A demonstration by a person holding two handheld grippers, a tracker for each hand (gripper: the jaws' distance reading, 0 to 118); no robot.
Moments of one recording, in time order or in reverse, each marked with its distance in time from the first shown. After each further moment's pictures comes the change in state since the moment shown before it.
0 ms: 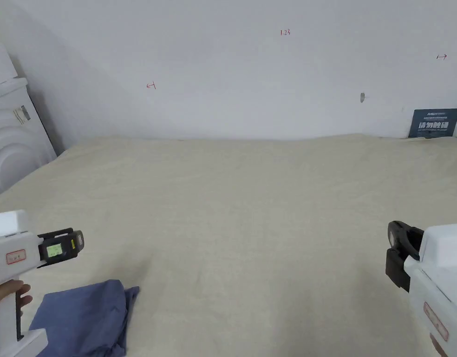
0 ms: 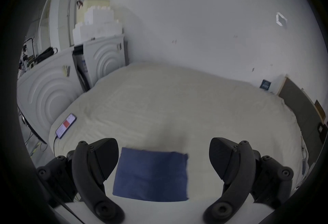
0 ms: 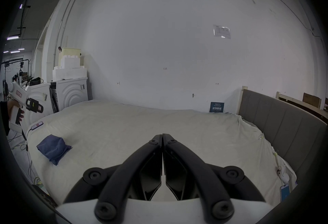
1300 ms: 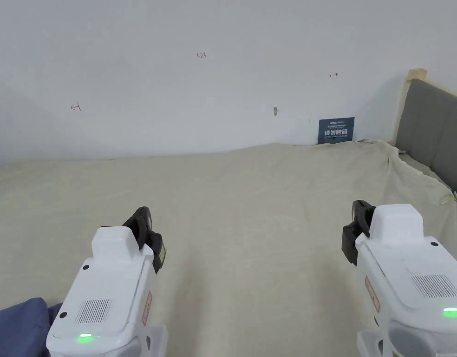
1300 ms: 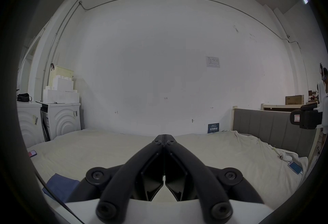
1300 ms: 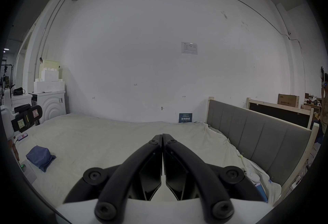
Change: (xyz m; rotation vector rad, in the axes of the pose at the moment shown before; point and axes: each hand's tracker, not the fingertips) left arm 0.283 -0.116 0.107 0.611 -0.268 -0.120; right arm 0.067 0.003 0.095 0.099 -0.232 -0.037
